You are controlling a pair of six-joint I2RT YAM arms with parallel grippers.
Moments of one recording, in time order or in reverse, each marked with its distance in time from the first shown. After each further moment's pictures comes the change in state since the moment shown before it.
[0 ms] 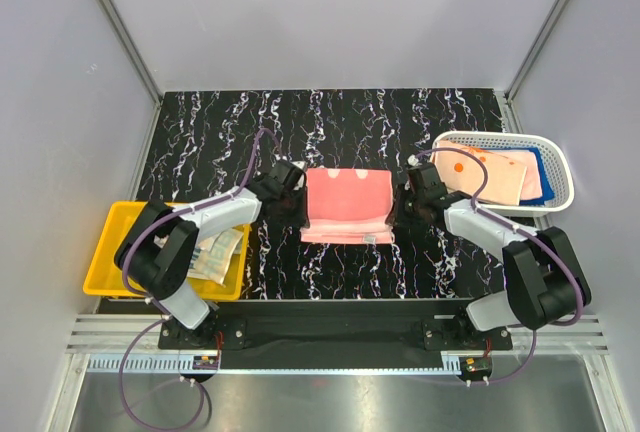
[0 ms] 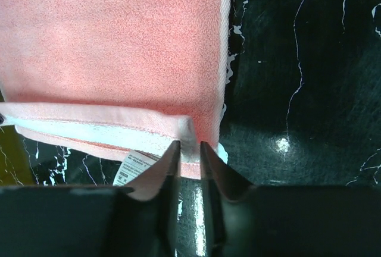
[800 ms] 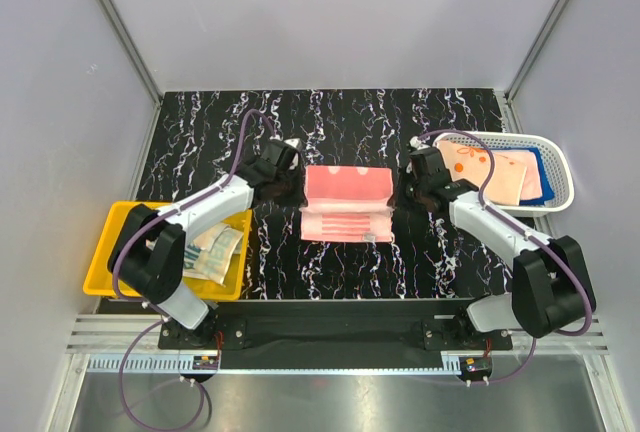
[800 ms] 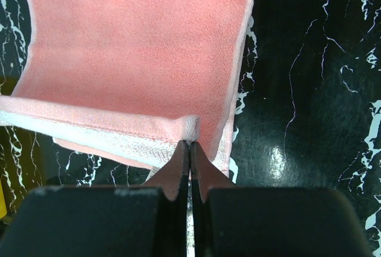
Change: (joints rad) left arm 0.052 -0.029 0.132 -0.070 -0.008 -0.002; right arm -0.004 -0.039 0.124 -0.068 0.045 -0.038
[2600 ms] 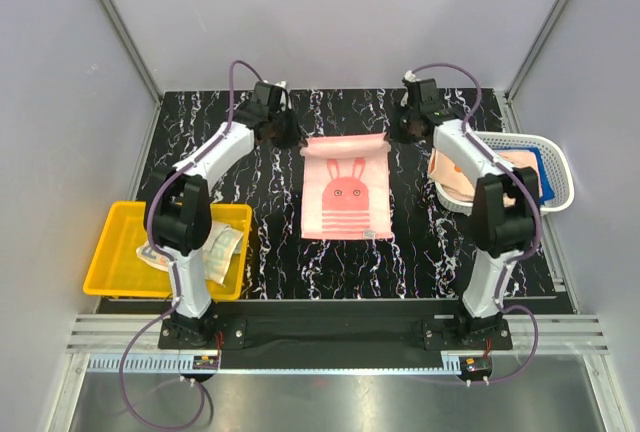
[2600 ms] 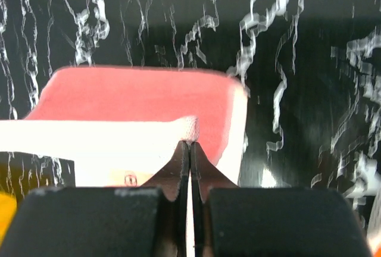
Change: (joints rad) left arm 0.215 0.374 0.586 -0.061 0.137 0.021; right arm -0.129 0.546 0.754 -0.124 -0.032 -0.136
